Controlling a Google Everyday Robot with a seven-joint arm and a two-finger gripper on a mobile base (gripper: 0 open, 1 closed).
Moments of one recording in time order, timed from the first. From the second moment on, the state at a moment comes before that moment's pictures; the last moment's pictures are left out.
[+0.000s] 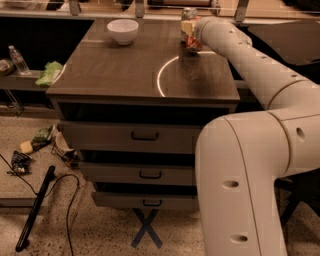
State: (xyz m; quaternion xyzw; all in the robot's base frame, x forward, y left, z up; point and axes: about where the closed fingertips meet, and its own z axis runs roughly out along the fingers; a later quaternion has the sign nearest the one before) arm 0.970 -0.155 0.922 -0.10 0.74 0.06 0.66
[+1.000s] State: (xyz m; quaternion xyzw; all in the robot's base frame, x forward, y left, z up) arm 0.959 -0.164 0.922 -0.08 0.74 0.05 0.66
